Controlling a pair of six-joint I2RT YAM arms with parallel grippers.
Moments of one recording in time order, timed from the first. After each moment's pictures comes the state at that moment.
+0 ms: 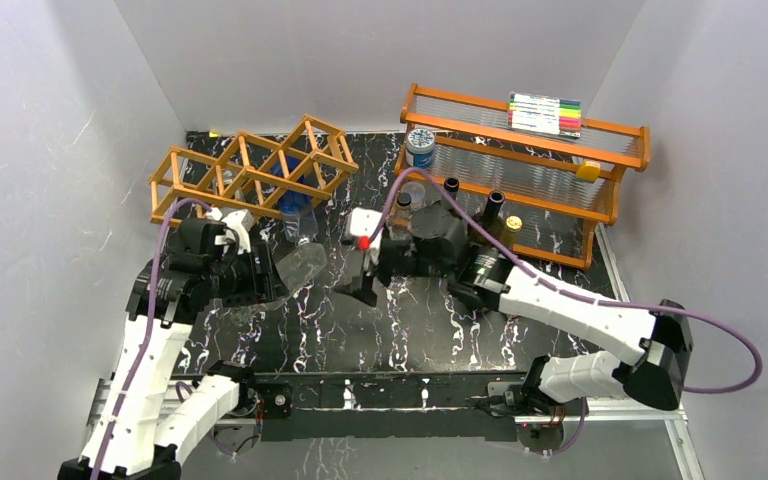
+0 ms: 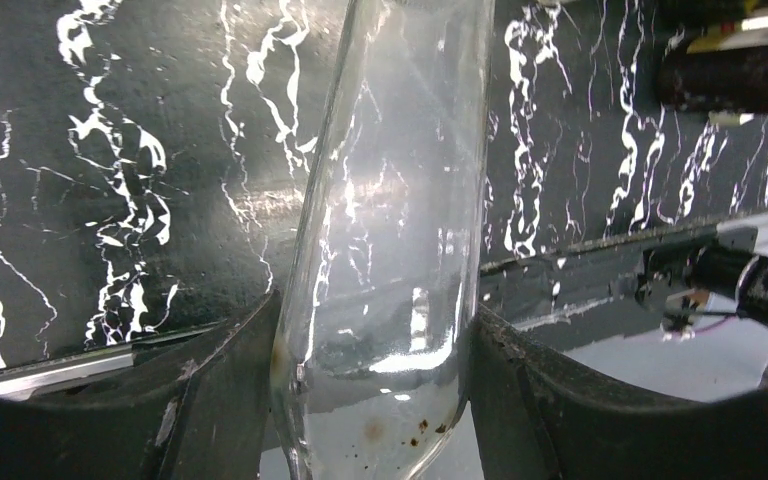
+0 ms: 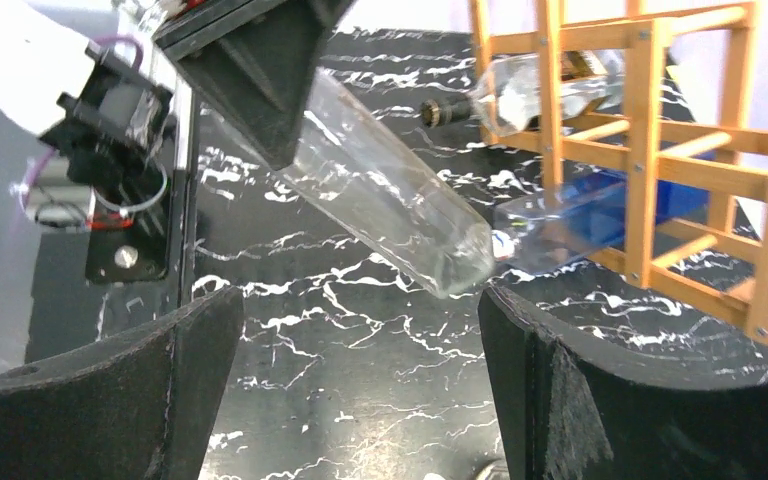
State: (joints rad) left arm -0.21 0.80 1.11 -1.24 0.22 -0.35; right arm 1.06 1.23 1.11 -0.06 -0.35 -0.20
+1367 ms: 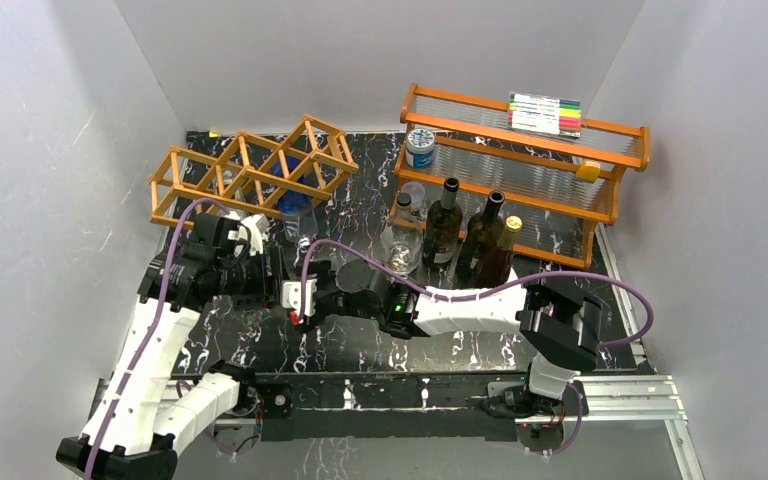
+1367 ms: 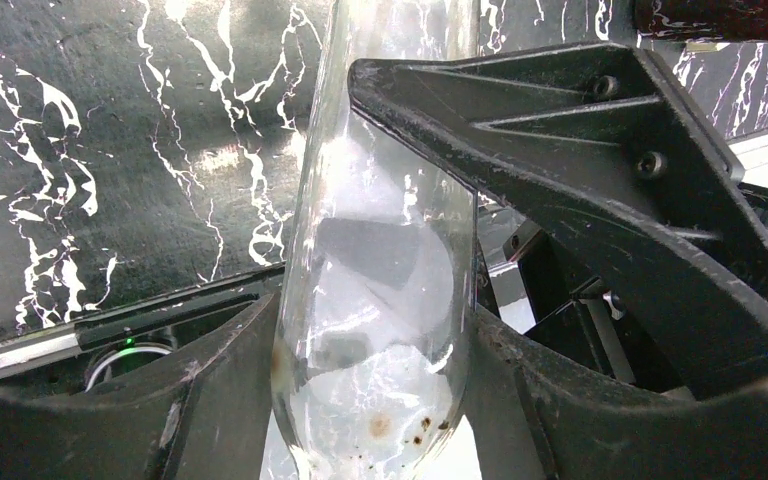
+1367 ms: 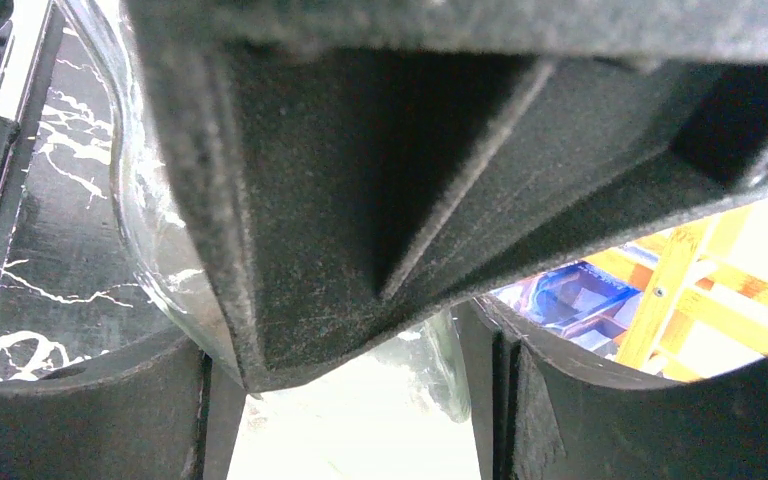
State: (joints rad) left arm -0.28 0.88 1.11 -1.28 0.33 -0.38; right arm 1.30 1.69 1.05 0.46 -0.08 -0.61
